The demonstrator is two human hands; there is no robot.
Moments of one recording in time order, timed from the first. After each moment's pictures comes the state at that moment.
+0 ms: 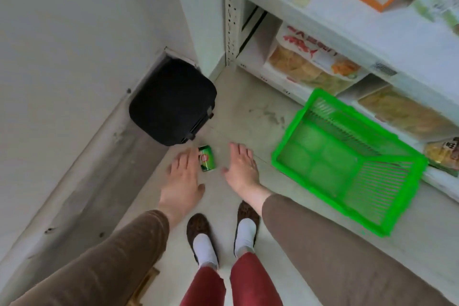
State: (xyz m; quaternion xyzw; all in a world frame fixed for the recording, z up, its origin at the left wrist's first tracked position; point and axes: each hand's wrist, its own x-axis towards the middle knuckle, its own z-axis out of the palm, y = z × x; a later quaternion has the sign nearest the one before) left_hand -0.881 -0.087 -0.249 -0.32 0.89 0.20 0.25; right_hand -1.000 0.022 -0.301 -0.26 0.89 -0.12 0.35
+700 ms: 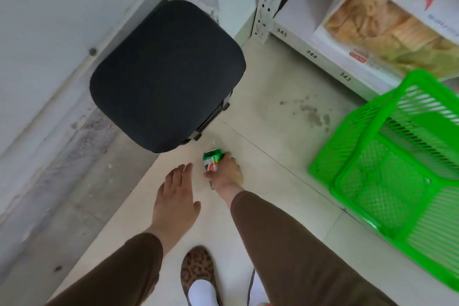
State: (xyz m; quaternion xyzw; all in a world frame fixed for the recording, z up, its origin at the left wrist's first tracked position) left_hand -0.842 -0.123 -0.486 -0.37 0.87 0.20 0.27; right_hand -0.962 -0.071 -0.576 -0.07 0.87 -0.14 0.47
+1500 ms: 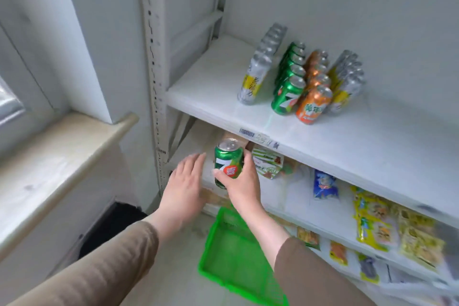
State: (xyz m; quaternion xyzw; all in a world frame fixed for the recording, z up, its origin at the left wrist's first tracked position) left_hand -1.092 -0.074 0.156 -0.11 0.96 0.24 -0.08; right_hand -1.168 0.063 0.174 -0.11 0.87 -0.48 0.03
